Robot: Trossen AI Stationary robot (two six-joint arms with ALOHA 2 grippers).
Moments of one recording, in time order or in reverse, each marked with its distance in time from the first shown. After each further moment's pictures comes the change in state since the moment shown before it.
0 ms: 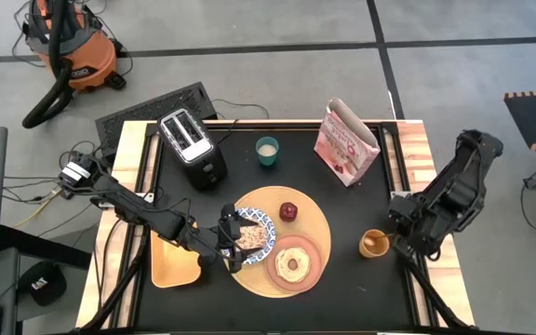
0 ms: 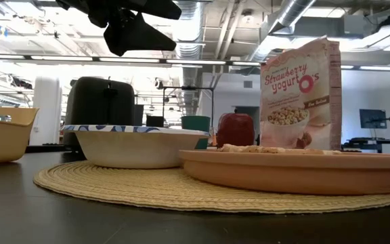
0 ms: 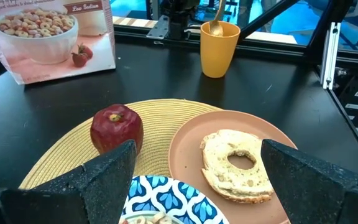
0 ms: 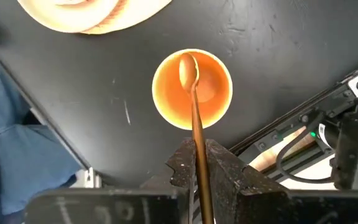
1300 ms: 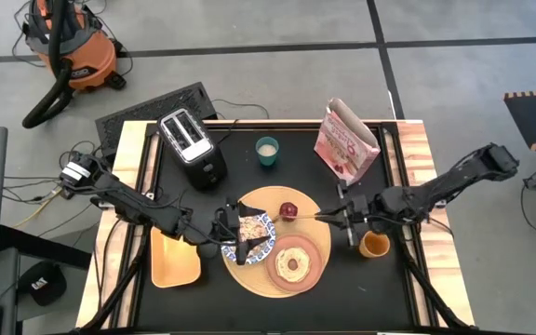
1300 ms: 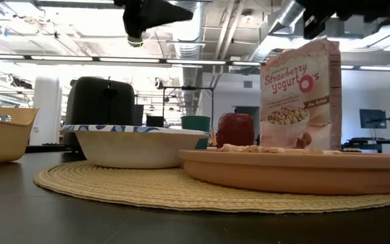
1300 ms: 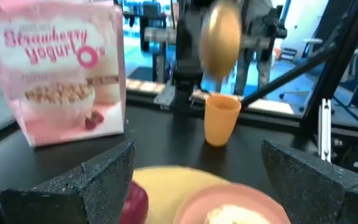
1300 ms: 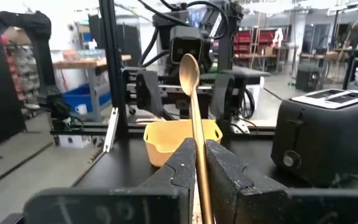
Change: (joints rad) left arm 0.055 0.000 -0.001 0.282 -0.024 0.126; right arm -0.533 -0.068 -0.824 2.219 0.110 -1.511
